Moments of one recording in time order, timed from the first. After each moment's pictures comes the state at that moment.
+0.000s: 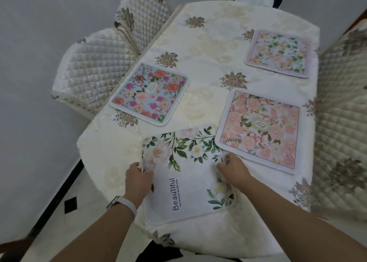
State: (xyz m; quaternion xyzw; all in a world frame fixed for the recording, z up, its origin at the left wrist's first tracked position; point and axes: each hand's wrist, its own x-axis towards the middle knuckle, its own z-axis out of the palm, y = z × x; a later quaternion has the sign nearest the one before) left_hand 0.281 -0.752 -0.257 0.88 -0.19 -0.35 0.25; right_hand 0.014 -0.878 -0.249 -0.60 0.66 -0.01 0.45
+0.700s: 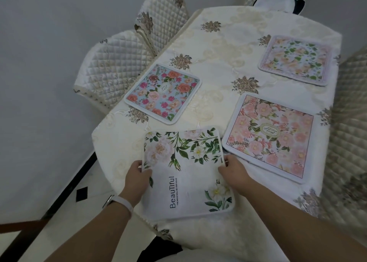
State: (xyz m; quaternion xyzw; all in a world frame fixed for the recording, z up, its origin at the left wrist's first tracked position) left_hand 0.276 -0.731 -0.239 0.86 -0.15 -0.35 0.35; right_hand 0.016 -0.874 -0.246 -0.60 0.59 -0.05 0.54
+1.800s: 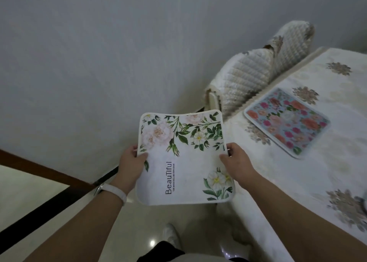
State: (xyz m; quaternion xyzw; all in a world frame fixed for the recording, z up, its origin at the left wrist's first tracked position) left_hand 0.639 -0.504 -0.181 0.80 -0.02 -0.25 0.54; right_hand 0.438 -0.723 -0.173 -0.72 0.48 -0.05 0.50
